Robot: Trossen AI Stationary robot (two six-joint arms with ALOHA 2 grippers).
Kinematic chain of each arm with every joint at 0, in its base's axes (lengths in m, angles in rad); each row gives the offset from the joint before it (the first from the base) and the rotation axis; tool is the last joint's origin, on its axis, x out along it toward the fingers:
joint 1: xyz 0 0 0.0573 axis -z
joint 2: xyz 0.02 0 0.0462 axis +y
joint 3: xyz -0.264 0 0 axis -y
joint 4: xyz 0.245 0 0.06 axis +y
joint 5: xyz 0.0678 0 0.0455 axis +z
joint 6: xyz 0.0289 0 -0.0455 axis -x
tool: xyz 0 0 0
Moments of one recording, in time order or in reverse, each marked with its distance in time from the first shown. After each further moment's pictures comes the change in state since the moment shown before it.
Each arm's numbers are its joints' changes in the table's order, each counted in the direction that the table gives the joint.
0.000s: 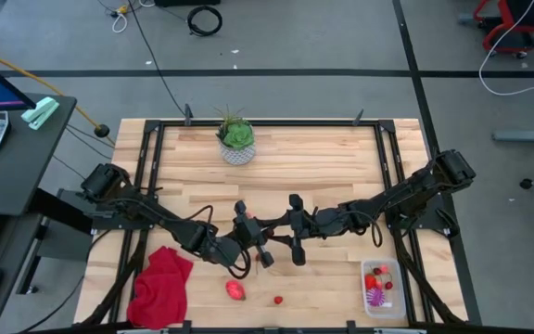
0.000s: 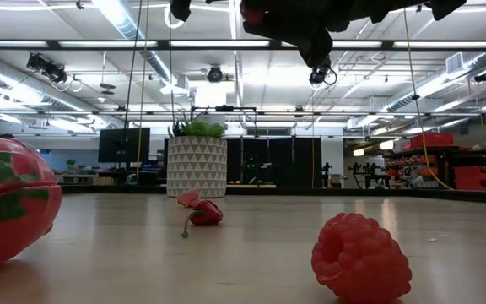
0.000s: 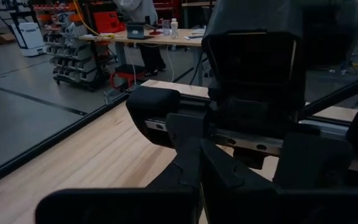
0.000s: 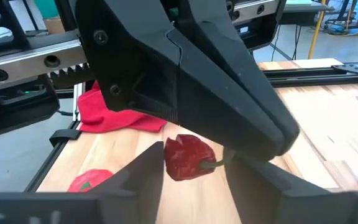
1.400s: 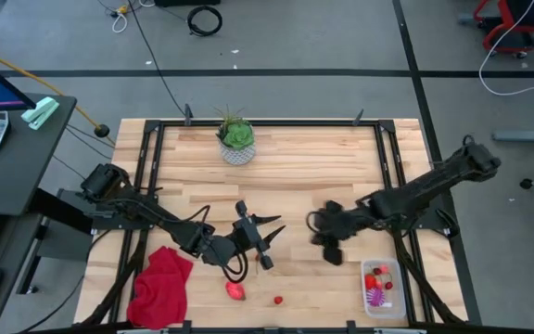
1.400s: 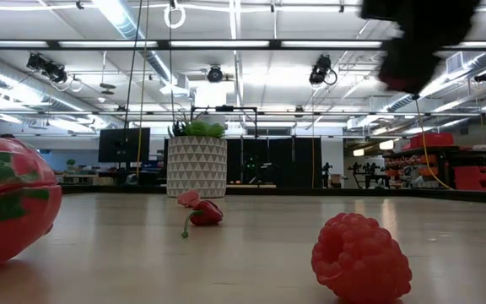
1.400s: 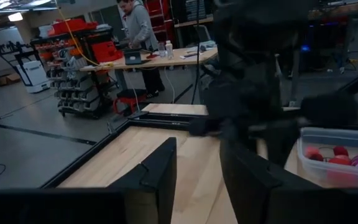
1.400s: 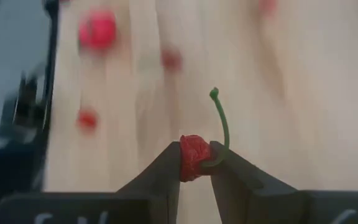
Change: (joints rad) left arm 0.010 -0.002 0.000 -0.136 0.000 -0.233; right arm -0.054 -0.277 0.001 0.904 0.218 -0.476
